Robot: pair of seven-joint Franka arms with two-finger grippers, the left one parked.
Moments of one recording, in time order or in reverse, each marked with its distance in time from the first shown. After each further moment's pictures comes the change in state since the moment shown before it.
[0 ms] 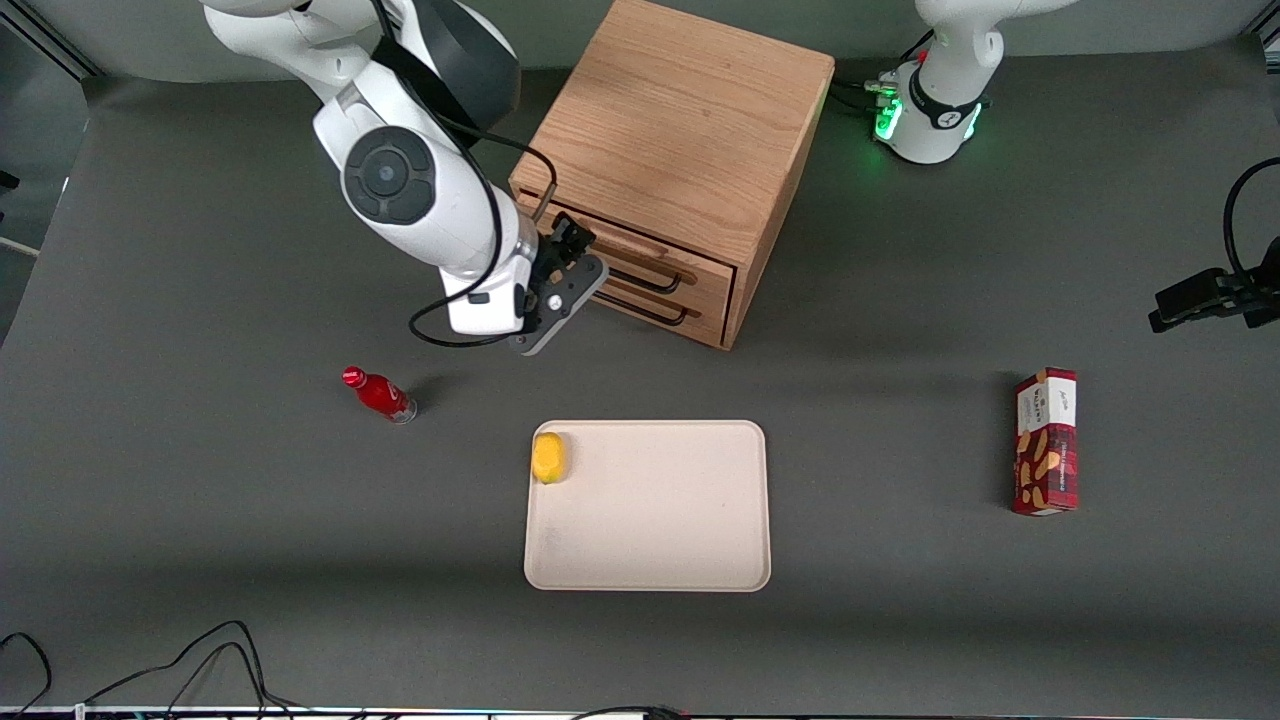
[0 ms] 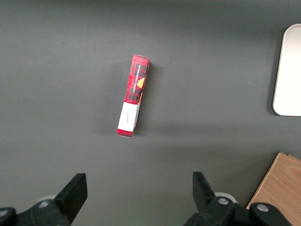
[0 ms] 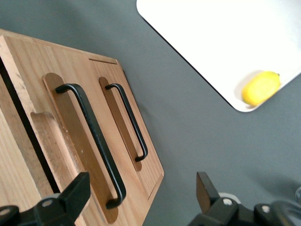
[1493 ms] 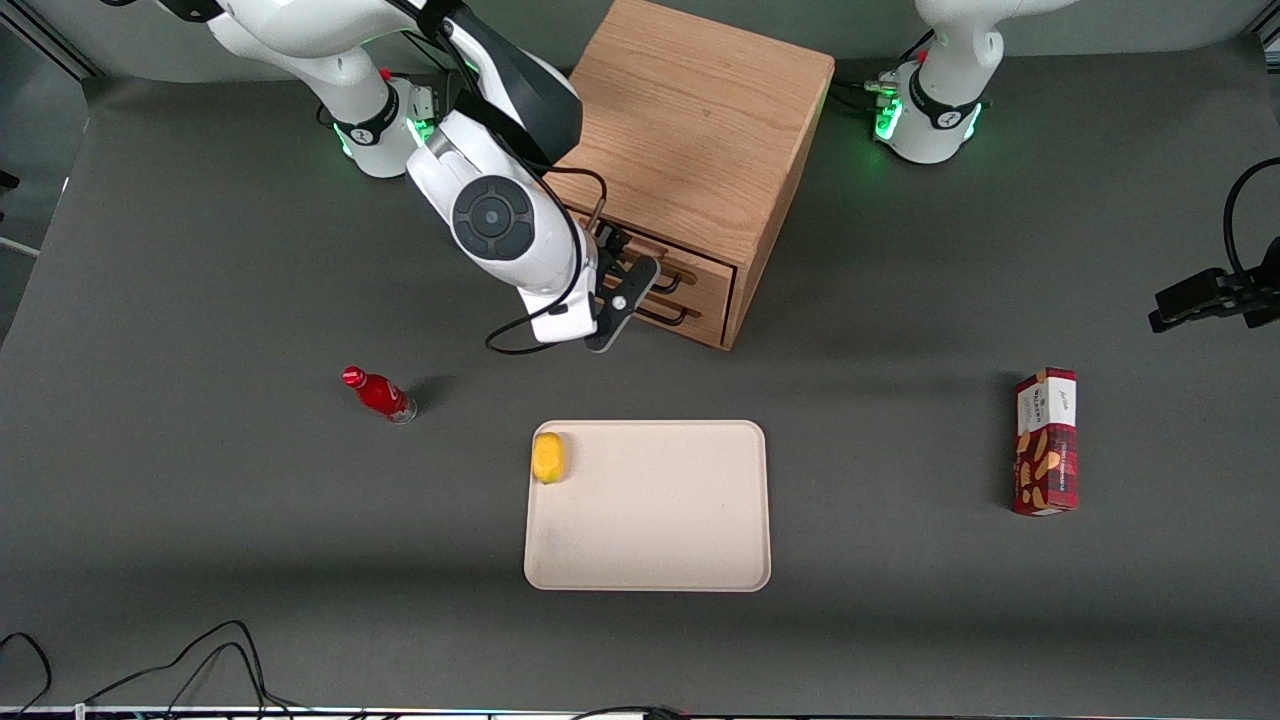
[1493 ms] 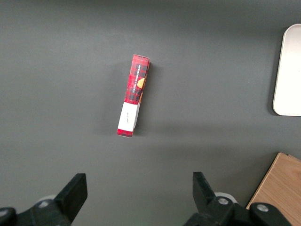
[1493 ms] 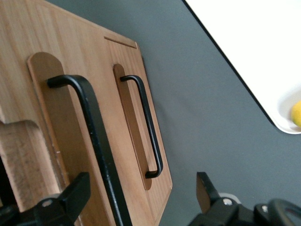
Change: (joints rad) arm 0.064 0.072 0.010 -0.075 -0.004 0.086 -0.085
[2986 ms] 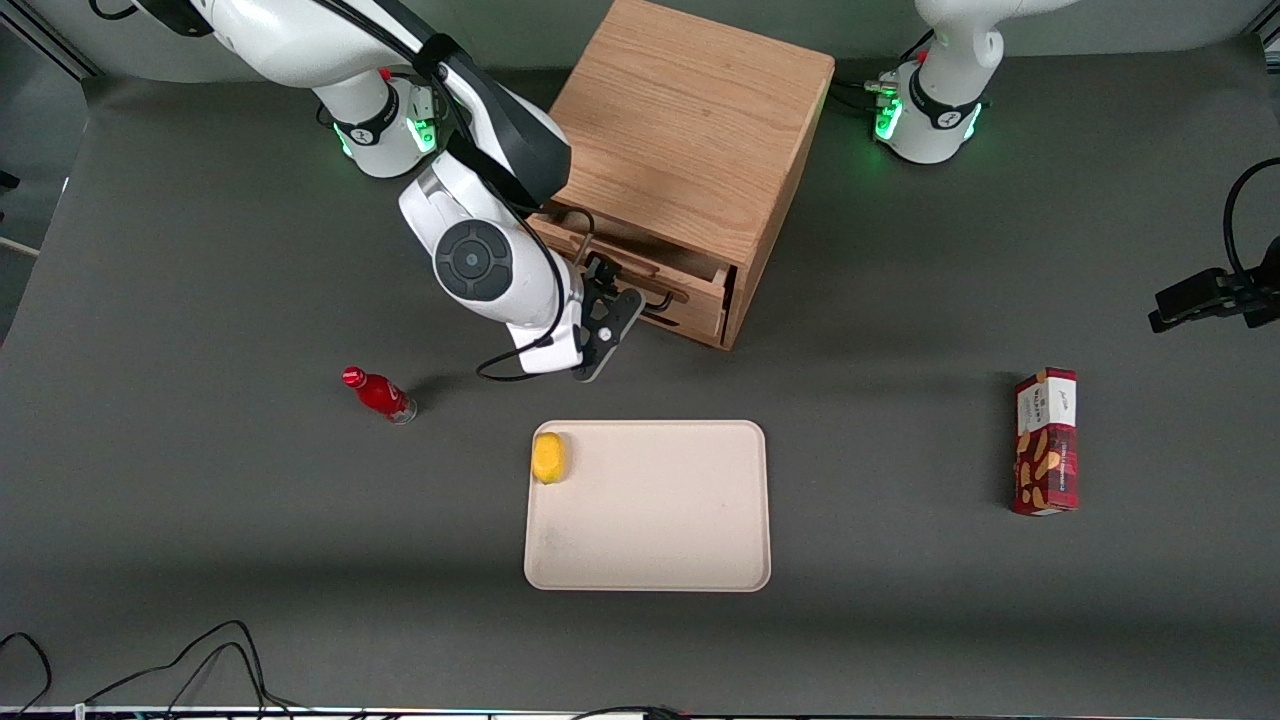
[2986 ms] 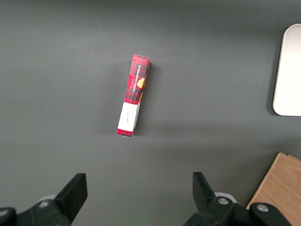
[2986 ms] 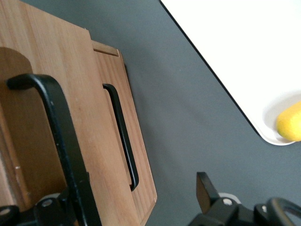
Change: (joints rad) arm -0.038 0.047 -0.012 -0.008 -0.001 0.072 -0.057
